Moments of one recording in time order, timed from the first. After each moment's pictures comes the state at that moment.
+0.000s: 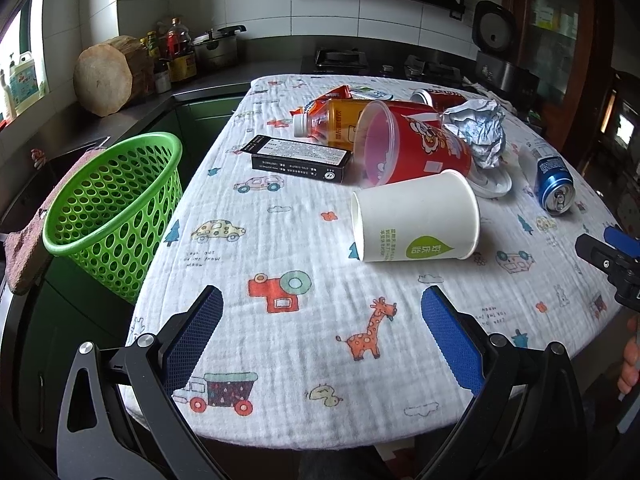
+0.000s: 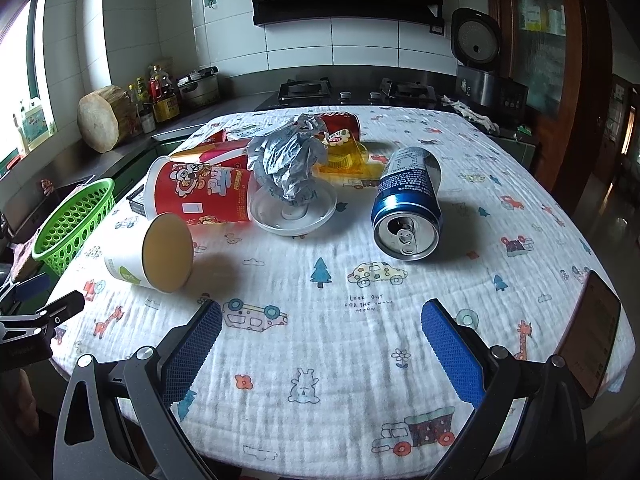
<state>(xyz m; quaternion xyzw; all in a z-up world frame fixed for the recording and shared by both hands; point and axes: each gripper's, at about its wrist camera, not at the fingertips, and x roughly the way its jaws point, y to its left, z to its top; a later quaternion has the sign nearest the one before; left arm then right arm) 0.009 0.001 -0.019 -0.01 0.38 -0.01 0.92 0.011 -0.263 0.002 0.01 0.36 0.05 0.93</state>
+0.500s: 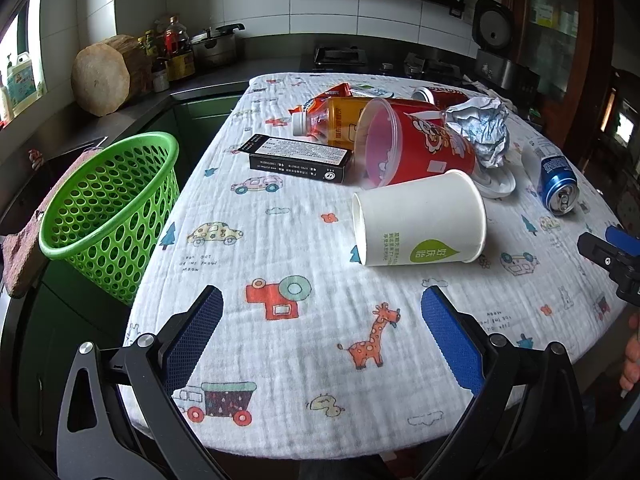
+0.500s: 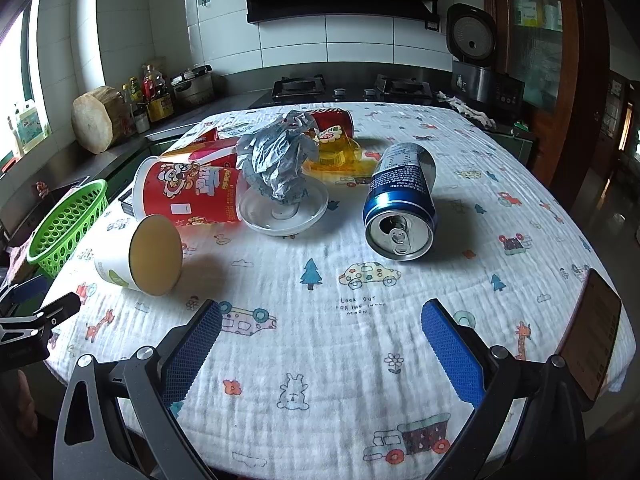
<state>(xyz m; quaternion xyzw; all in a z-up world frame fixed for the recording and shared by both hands) 0.016 0.001 -0.021 -0.01 0.38 -0.01 0.92 0.018 -0.267 0.000 0.02 0.37 0.04 0.93</state>
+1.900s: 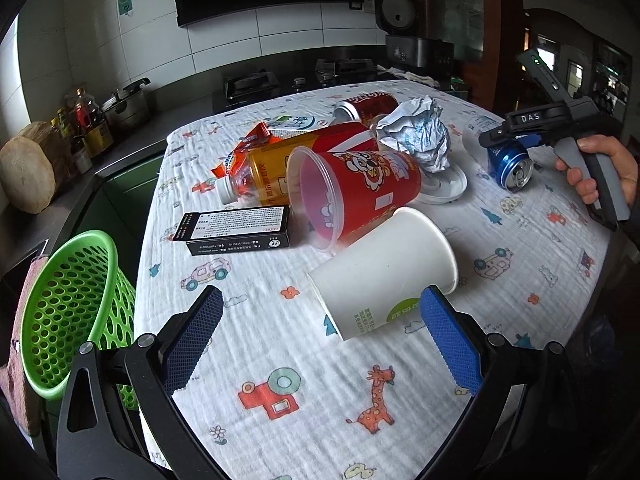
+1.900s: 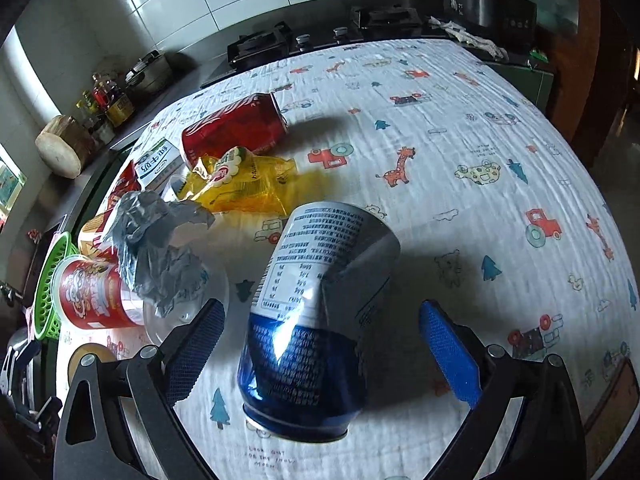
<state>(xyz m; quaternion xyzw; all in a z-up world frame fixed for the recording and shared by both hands) 0.059 -0.012 0.002 0.10 0.35 -0.17 0.92 0.190 -0.357 -0.010 0.11 0.50 0.06 0.86</state>
